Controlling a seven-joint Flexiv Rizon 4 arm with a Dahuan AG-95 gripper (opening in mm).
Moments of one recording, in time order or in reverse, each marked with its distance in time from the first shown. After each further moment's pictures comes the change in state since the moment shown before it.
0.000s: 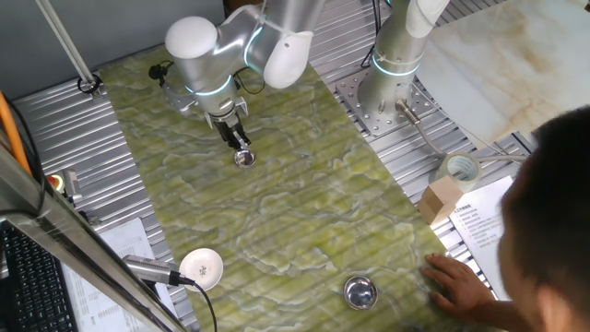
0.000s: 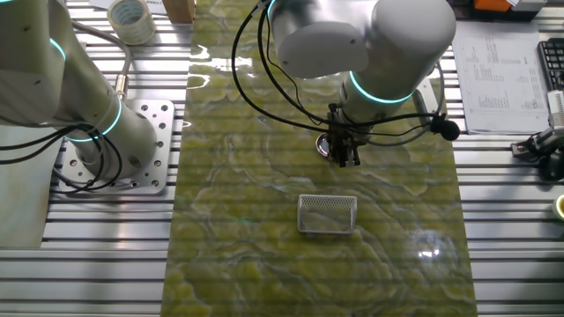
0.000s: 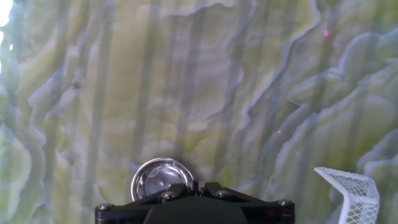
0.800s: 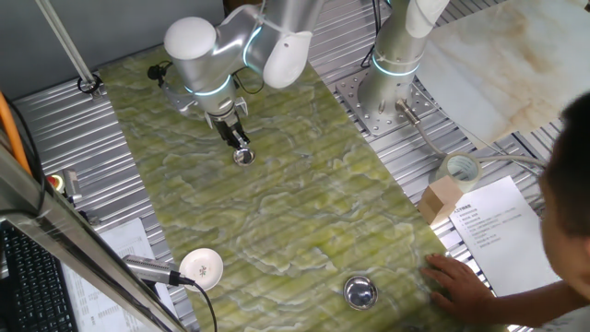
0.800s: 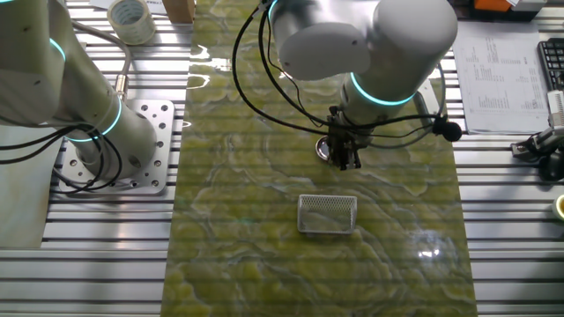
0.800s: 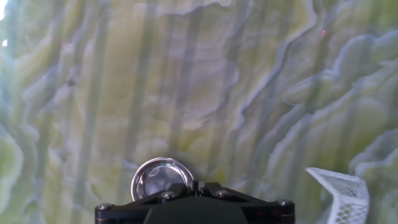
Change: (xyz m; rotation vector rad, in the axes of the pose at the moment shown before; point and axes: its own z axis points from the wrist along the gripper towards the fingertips) arm 0.003 -0.013 -0.001 0.012 0.006 -0.023
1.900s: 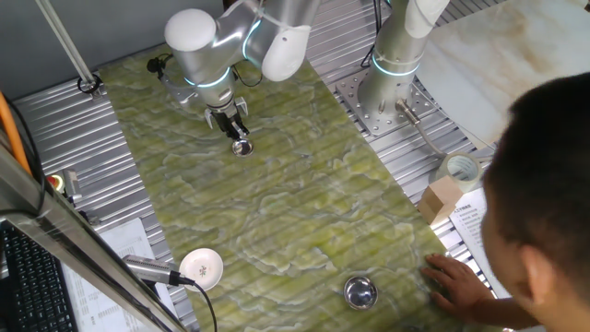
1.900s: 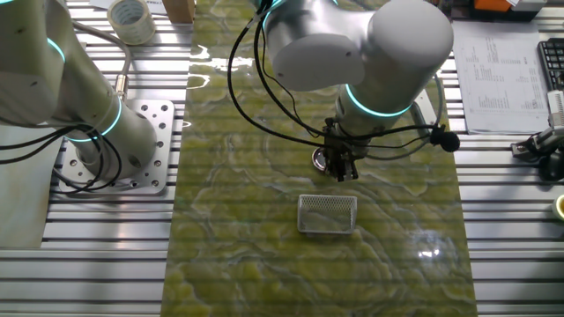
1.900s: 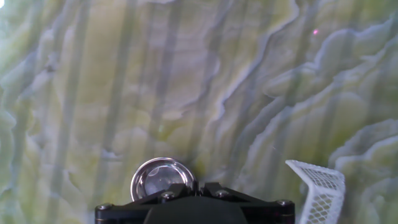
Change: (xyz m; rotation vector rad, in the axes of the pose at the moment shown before) arm 0.013 -0.023 0.001 0.029 0.008 -0.031
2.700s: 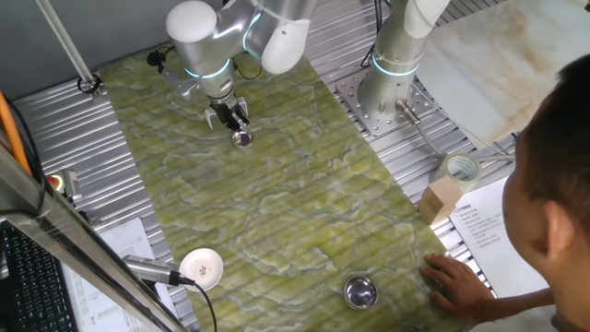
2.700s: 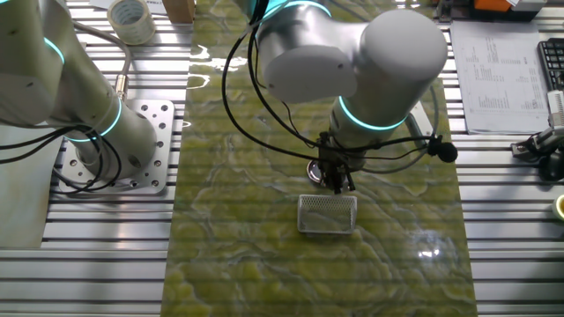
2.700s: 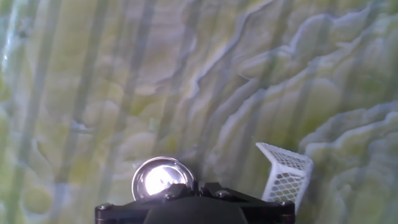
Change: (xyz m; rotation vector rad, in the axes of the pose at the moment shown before) arm 0.015 -0.022 0.001 0.012 0.004 -0.052
